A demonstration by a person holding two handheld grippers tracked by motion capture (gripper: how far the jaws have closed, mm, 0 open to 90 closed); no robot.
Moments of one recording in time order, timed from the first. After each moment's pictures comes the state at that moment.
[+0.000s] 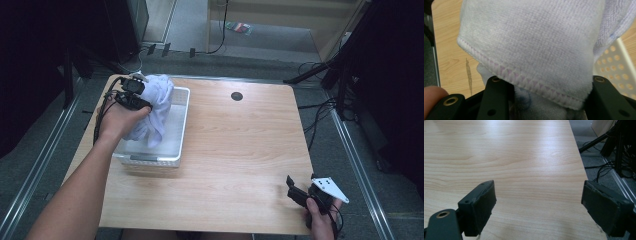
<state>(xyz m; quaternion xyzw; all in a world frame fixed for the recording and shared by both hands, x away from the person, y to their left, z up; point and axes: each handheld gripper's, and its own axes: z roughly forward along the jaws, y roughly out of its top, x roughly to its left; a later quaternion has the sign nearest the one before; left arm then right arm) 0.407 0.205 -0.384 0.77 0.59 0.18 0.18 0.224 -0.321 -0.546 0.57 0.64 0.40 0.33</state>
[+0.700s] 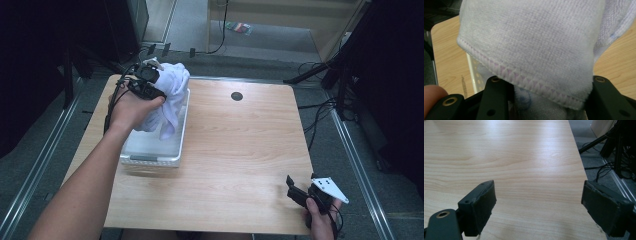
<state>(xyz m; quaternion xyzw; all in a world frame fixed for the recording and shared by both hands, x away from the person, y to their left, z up) 0.408 0.158 -0.344 0.79 0.55 0.19 0.19 0.224 -0.321 -0.546 0.57 0.64 0.40 0.33</state>
